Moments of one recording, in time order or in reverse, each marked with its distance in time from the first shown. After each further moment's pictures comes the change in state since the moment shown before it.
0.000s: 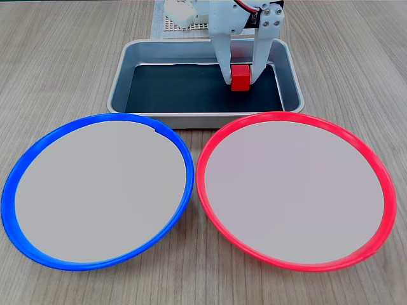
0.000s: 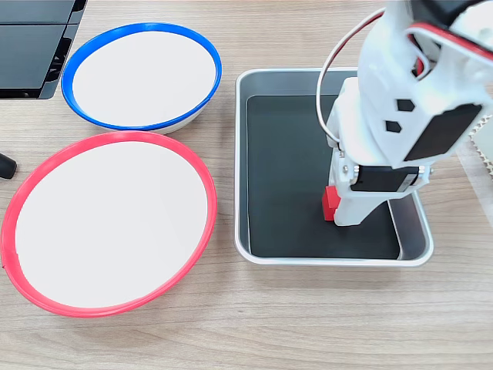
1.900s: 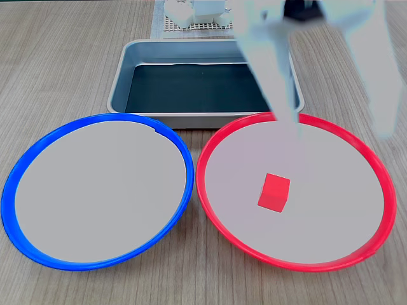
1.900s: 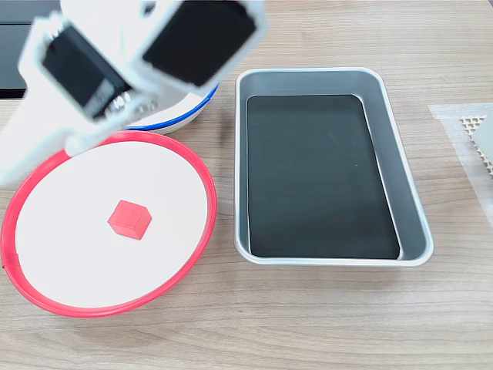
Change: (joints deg) arm 5.0 -23.1 -54.7 -14.9 36.4
